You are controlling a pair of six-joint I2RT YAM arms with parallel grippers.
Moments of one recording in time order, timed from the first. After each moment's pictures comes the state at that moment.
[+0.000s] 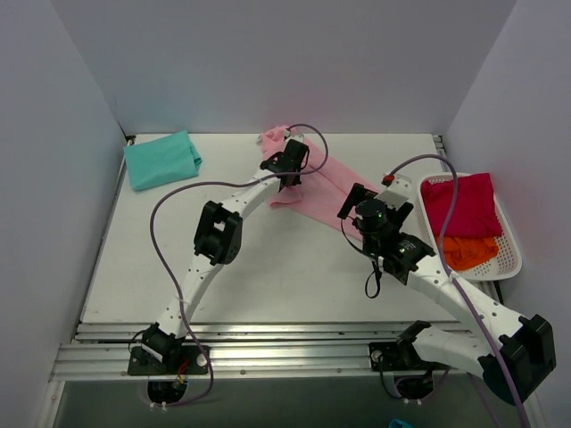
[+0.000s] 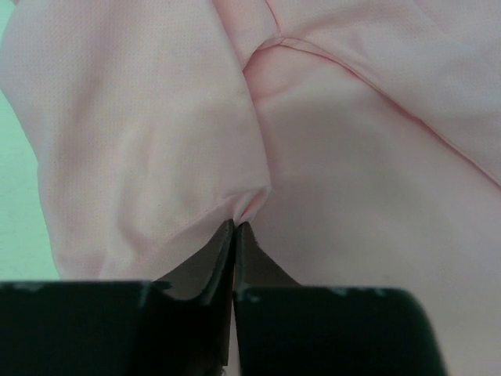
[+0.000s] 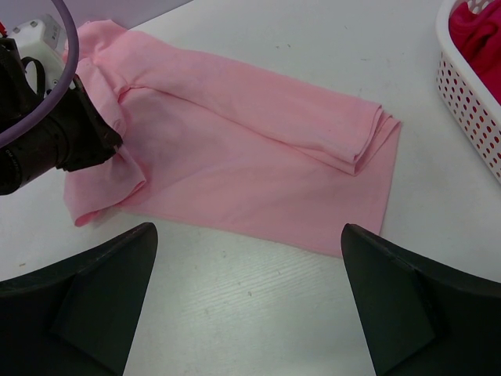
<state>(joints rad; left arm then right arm) -0.60 2.70 2.48 -0.55 -0.36 -0.34 0.62 1.06 0.78 -0.22 0.73 0.62</state>
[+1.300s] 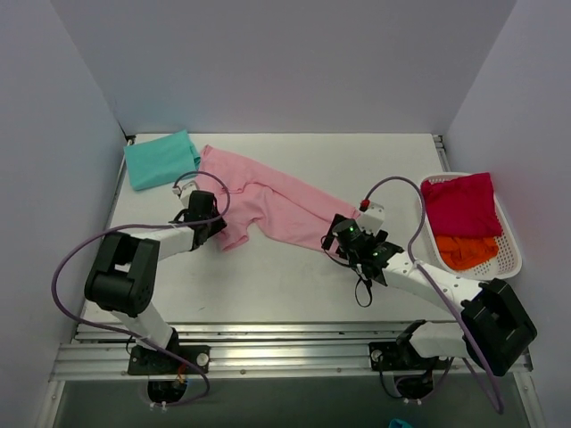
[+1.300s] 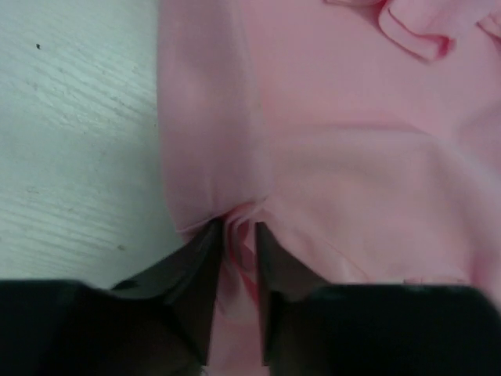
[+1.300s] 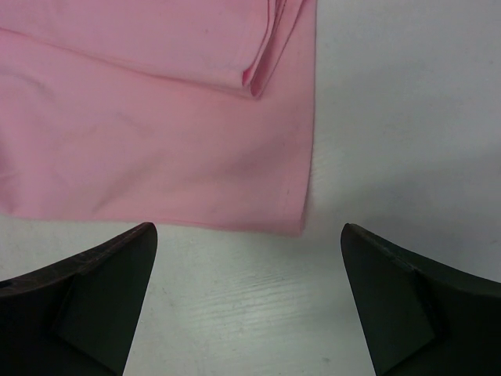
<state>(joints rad) -0.28 1.70 0.83 0.07 -0.26 -0.74 0.66 1.25 0.65 -0.24 0.56 0.84</state>
